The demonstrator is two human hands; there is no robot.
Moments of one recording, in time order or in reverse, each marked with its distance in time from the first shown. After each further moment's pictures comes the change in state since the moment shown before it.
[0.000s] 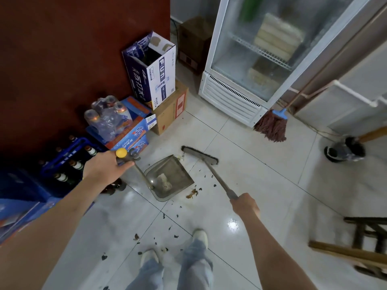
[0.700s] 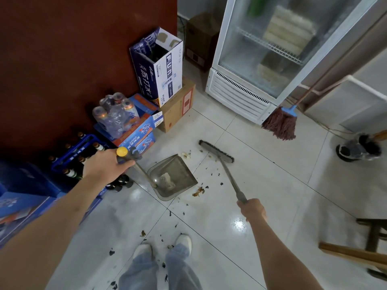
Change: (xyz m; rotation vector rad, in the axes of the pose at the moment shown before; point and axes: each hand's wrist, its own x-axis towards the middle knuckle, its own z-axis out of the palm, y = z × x) left_hand -0.003 -0.019 0.003 -0.004 0.010 0.020; right_hand 0.015 0.020 0.023 0.153 -0.063 0.044
